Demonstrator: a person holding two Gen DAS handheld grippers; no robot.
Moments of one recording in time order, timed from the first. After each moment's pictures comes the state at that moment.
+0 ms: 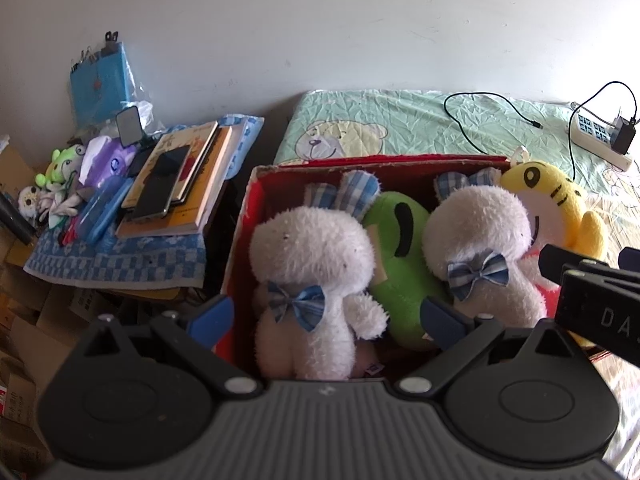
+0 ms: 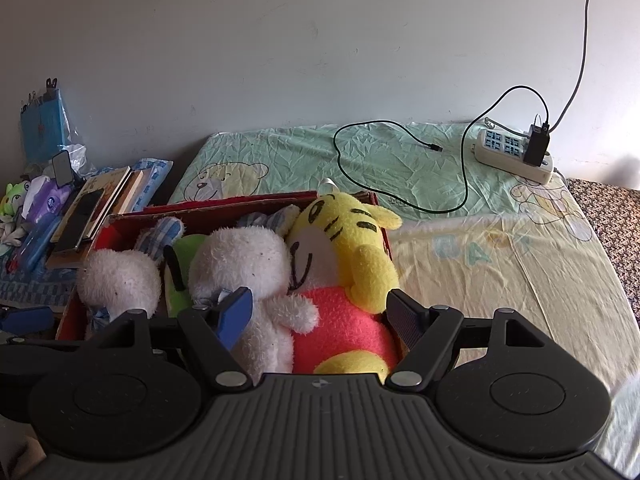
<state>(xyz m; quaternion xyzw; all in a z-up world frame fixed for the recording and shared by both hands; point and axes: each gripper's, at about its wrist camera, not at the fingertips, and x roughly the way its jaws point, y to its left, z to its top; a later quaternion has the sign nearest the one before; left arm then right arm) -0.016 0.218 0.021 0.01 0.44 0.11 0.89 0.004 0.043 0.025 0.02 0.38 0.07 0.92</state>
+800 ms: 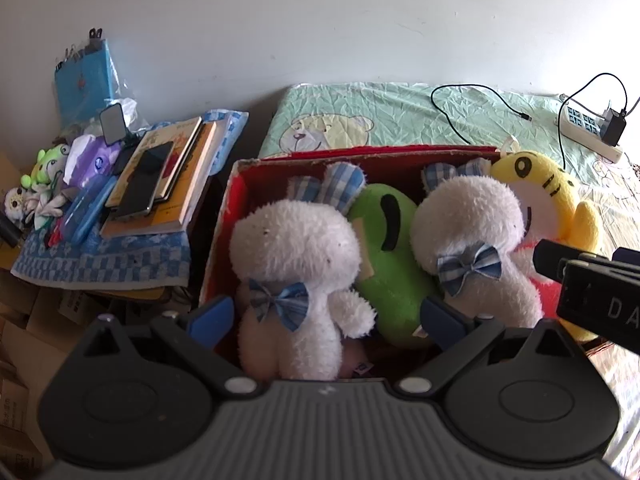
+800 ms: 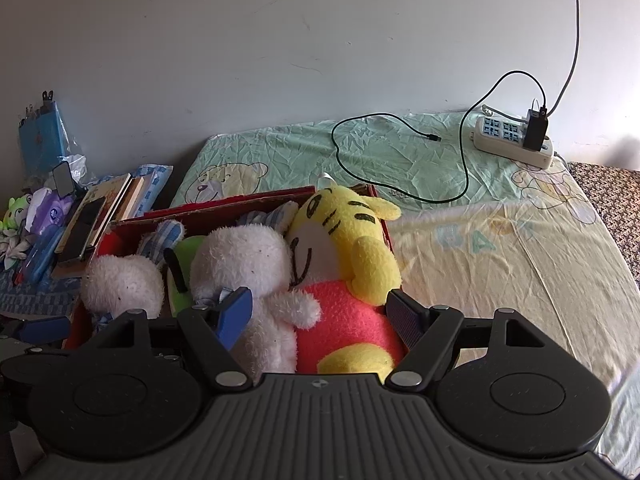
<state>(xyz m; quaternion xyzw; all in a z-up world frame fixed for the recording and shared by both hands) -0.011 0.216 0.013 0.01 0.45 0.09 0.89 0.004 0.038 0.023 0.04 0.39 0.07 0.92</state>
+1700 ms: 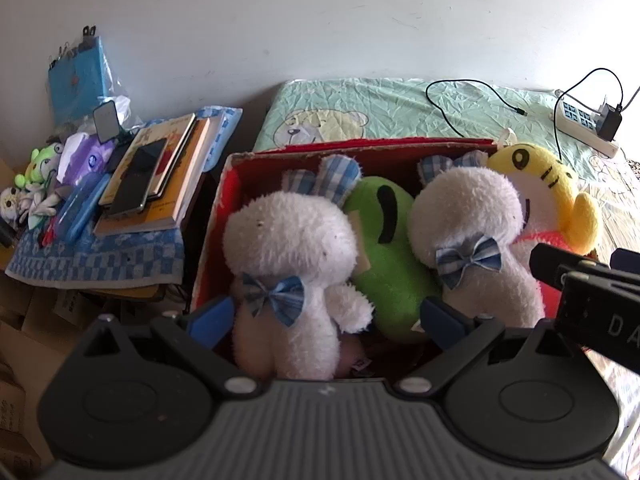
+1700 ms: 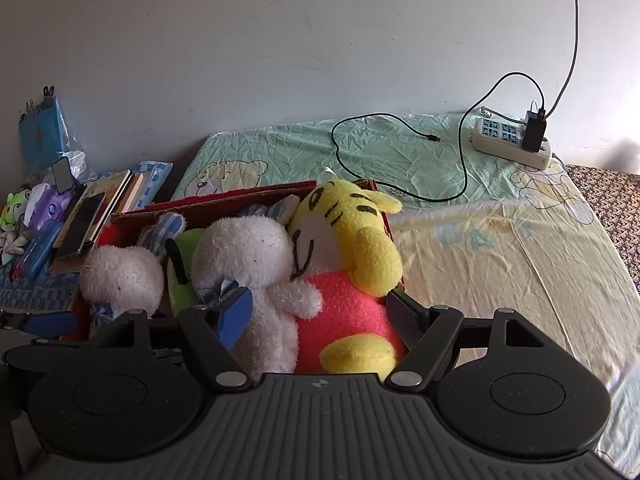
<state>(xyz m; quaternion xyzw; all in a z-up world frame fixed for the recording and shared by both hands) -0.012 0.216 0.006 0.01 0.45 0.08 0.89 -0.002 0.042 0.019 0.03 0.39 0.07 0.92</state>
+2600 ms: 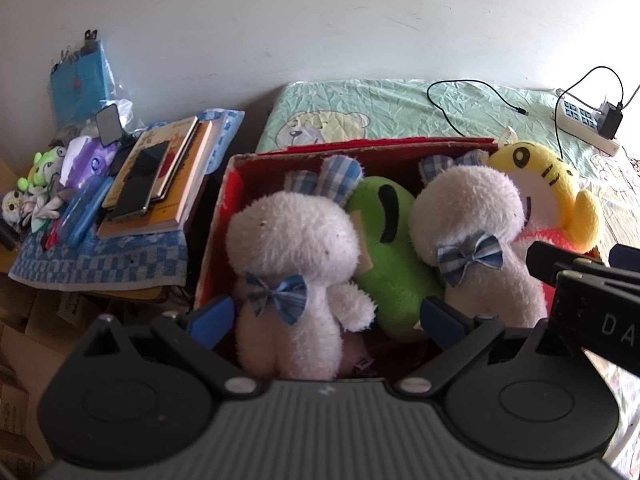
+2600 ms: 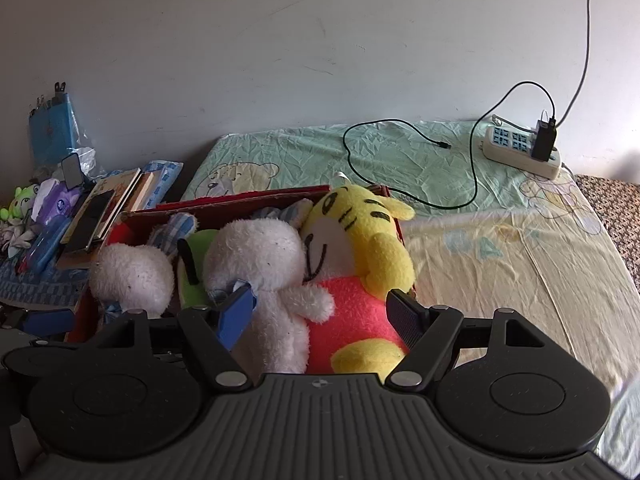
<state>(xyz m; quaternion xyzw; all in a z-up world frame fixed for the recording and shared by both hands) -0.015 0.216 0.008 0.01 0.45 0.09 0.89 -0.003 0.047 0.021 0.02 0.38 0.09 0.92</state>
